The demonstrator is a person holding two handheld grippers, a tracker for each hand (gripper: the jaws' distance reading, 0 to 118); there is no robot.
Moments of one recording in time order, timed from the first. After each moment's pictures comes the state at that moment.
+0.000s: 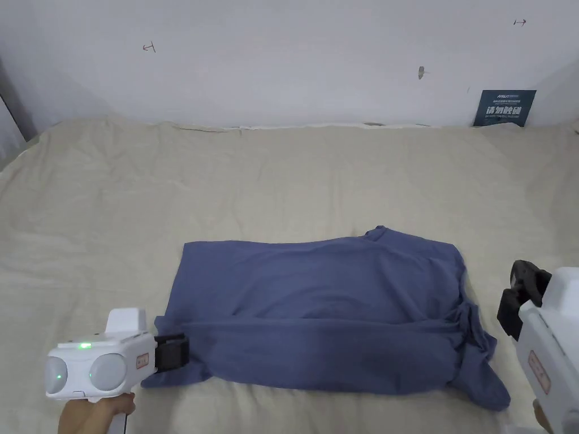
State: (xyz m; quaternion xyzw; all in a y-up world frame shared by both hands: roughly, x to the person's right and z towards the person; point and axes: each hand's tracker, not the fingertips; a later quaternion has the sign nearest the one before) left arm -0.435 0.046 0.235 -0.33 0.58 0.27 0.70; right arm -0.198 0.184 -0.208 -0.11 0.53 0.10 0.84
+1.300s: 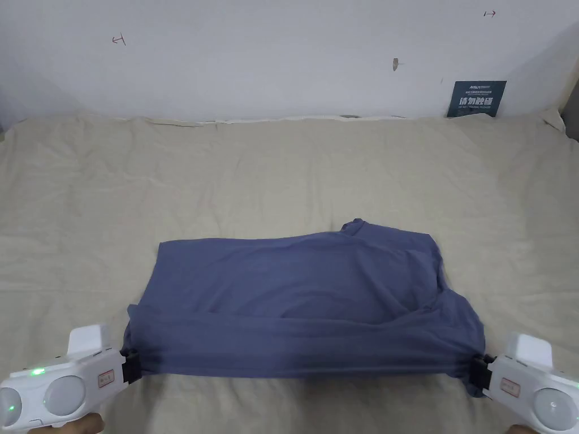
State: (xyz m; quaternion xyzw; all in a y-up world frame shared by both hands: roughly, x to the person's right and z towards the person) left arm -0.410 0.045 0.252 -0.29 0.57 0.31 0.70; right arm -0.192 0.037 -0.283 -0.41 0.47 0.14 0.77
